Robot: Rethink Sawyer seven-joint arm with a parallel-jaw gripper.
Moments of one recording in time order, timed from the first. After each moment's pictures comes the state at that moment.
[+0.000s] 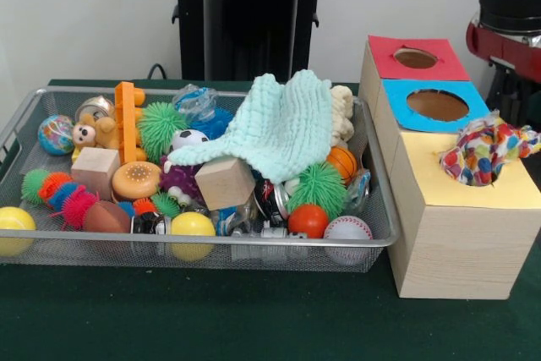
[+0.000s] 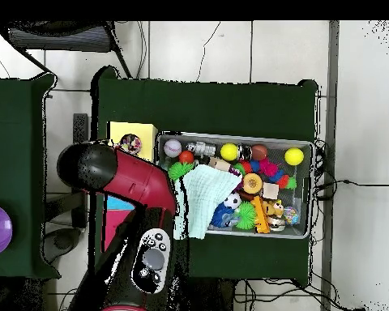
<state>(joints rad) 0.25 -0.54 -0.23 1.55 0.66 0.61 2.45</state>
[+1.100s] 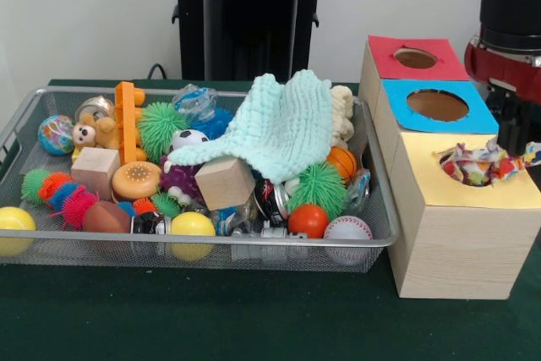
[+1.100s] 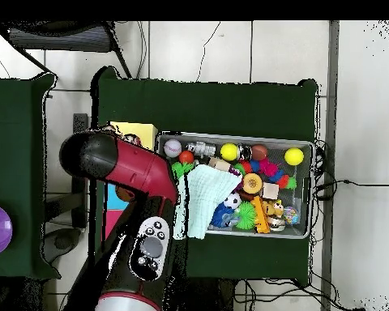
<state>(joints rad) 0.25 -0.48 -0.28 1.45 0.66 0.56 2.45</state>
